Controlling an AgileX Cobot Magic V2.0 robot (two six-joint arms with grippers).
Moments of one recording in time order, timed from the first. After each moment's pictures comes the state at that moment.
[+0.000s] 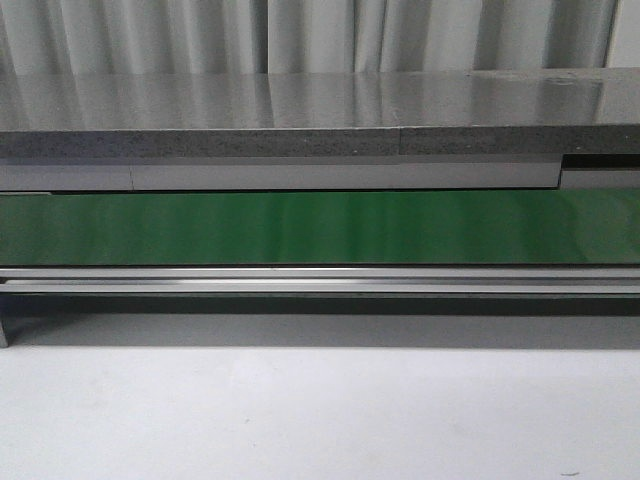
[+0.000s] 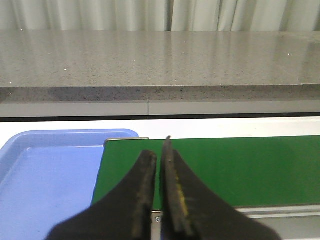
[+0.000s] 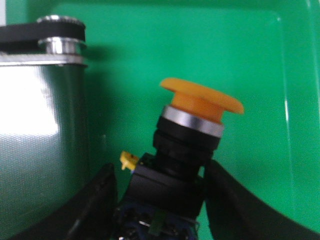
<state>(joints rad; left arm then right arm) -0.11 0.32 -0.30 -0.08 0.18 0.12 -0.41 1.79 -1.30 -0.10 0.68 -0.21</state>
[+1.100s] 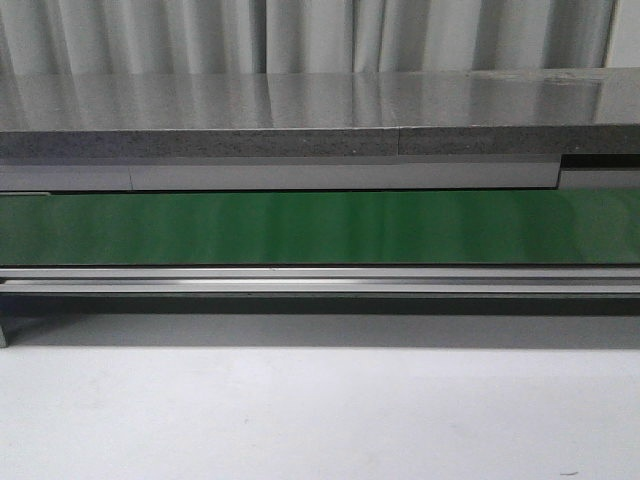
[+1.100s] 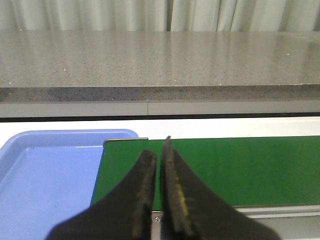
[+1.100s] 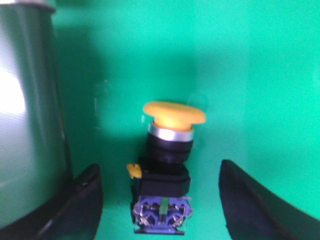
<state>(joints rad) -0.11 0.32 -0.30 -0.08 0.18 0.12 -0.42 1.88 -1.32 -0.10 0.73 -0.20</state>
